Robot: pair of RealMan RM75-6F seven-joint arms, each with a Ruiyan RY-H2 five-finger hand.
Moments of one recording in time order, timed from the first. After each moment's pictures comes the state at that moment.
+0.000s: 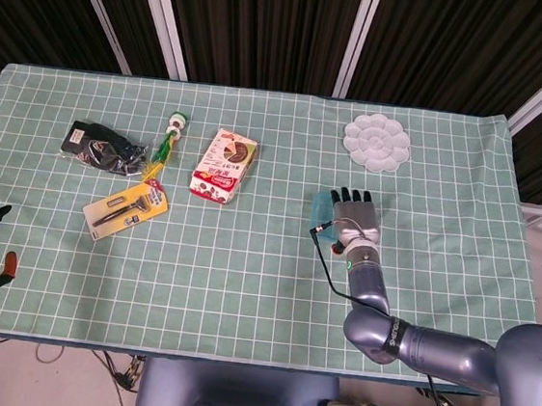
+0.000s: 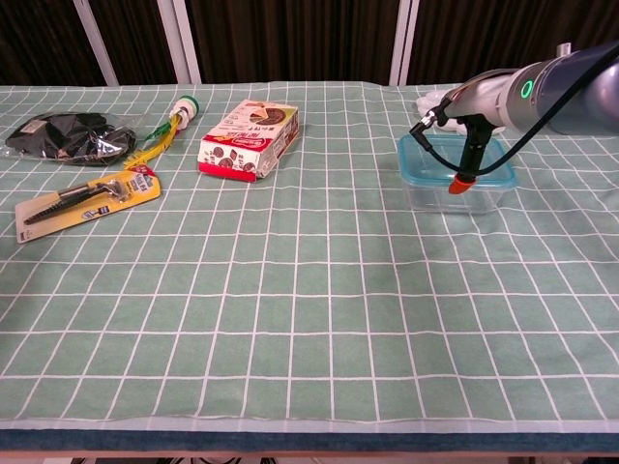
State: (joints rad) left arm -0.13 -1.10 -0.10 -1.88 1.17 1.42 0.26; right arm 1.14 -1.47 0.24 -1.55 -0.07 1.03 -0.95
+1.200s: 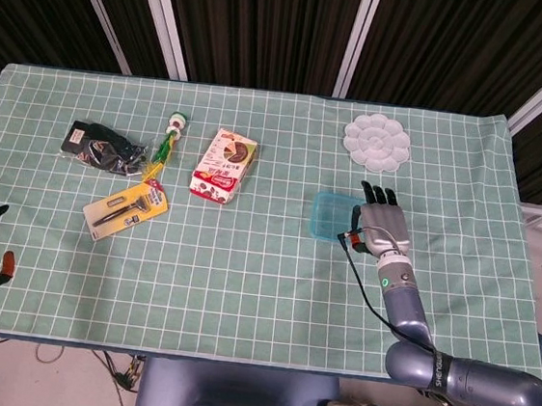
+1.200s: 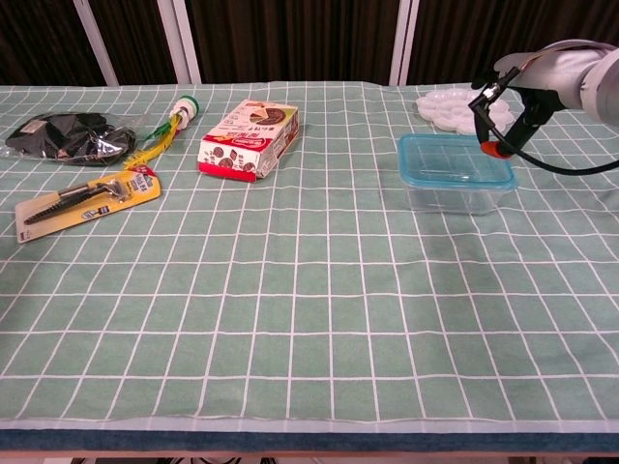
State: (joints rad) left arm -0.13 -1.10 -0.11 -1.88 1.16 1.42 0.26; right arm 0.93 -1.36 0.19 -1.67 -0.50 1.09 -0.60
